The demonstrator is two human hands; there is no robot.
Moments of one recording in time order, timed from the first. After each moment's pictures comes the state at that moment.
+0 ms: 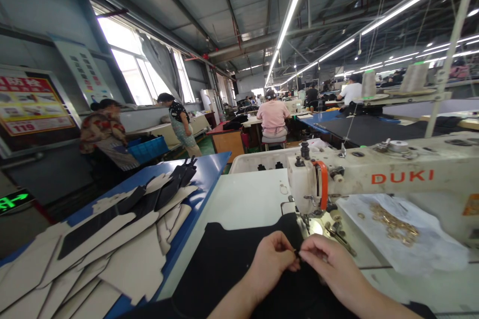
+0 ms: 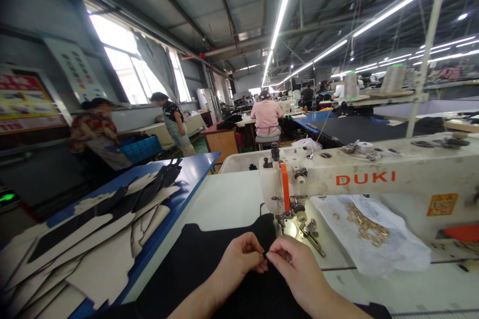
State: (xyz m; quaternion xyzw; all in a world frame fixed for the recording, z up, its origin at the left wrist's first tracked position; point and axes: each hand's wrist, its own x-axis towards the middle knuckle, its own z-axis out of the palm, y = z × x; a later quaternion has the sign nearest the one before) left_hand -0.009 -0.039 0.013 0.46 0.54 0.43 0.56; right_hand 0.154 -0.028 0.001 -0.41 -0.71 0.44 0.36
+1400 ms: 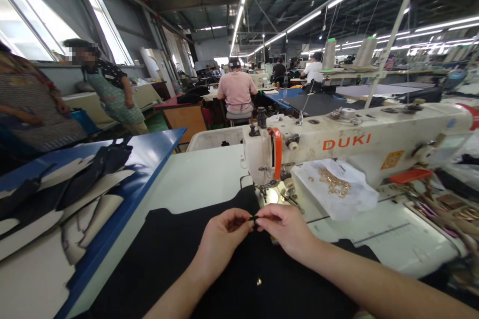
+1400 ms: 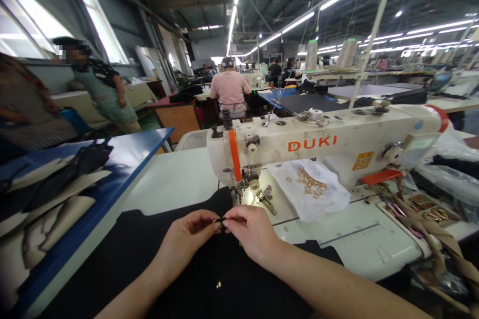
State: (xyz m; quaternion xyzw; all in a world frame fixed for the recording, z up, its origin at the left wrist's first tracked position) left_hand -0.009 -0.041 0.023 0.54 0.55 0.41 0.48; right_hand 0.157 -0.022 0.001 -0.41 -0.64 0.50 0.41
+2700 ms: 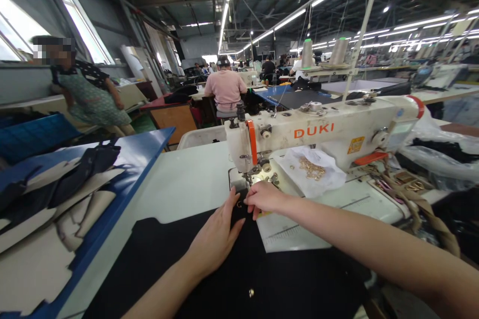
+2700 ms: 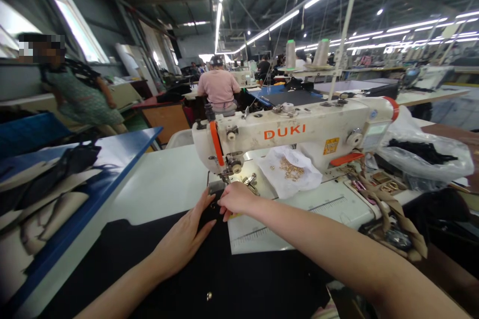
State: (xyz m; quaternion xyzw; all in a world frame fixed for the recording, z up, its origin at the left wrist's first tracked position) left_hand -0.010 -0.061 0.002 0.82 0.52 0.19 0.13; right_hand 0.155 0.004 0.029 -0.51 -0.61 0.58 0.18
